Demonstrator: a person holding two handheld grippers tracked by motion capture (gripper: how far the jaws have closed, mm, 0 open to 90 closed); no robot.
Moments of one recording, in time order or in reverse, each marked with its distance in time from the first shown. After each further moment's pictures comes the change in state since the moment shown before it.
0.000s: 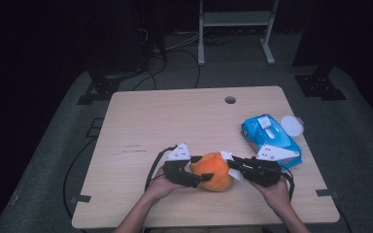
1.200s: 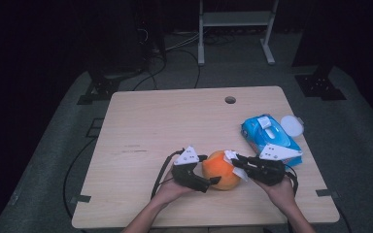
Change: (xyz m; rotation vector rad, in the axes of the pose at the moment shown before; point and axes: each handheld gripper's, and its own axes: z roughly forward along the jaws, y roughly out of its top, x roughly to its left) left arm -0.006 -0.009 0.027 -0.015 0.032 -0.051; right arm -0.012 -0.004 -0.004 0.033 -0.019 -0.031
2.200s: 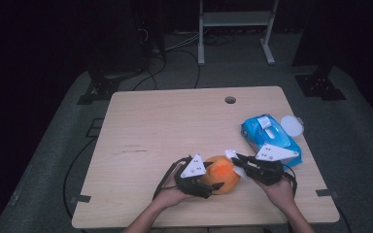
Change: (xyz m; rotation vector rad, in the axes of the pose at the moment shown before) left arm -0.028 0.004 -0.003 0.036 0.029 0.239; right arm -0.008 -0.004 0.002 0.044 -0.096 -0.038
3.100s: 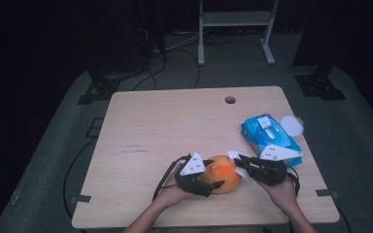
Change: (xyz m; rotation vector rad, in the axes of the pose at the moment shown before) left arm 0.010 -0.004 0.002 -0.029 0.028 -0.095; right arm 0.008 0.003 -0.006 -0.016 0.041 0.024
